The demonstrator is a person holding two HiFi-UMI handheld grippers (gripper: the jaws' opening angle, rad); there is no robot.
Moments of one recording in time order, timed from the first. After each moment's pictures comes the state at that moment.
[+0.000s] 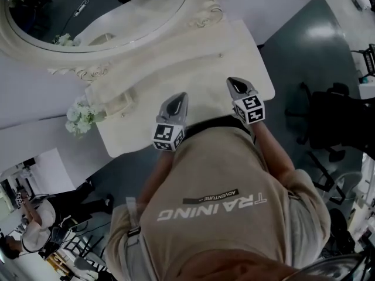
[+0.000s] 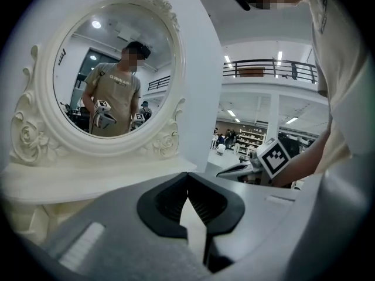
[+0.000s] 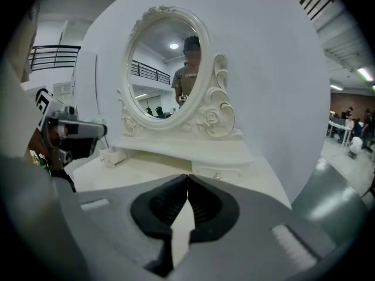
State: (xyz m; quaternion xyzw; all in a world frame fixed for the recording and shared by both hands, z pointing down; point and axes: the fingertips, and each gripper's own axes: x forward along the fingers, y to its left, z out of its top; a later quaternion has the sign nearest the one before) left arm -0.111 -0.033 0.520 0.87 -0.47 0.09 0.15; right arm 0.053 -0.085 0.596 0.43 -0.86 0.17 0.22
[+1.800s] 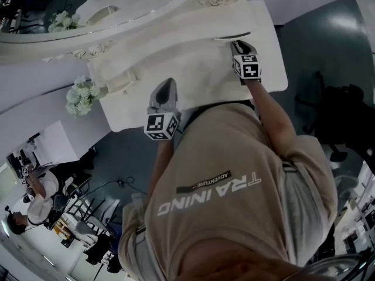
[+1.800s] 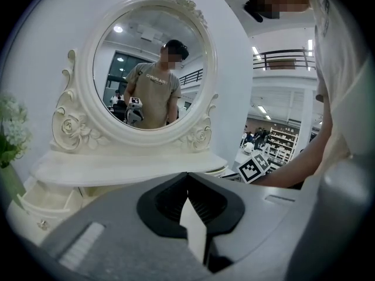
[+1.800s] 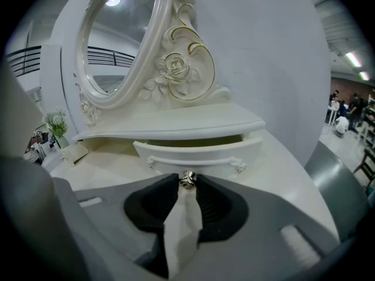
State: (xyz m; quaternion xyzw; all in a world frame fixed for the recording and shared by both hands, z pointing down) left arm -0.173 -0.047 0.545 0.78 -0.59 0.10 0.19; right arm 0.056 -0.205 0.719 0.47 -0.81 0.25 0.26
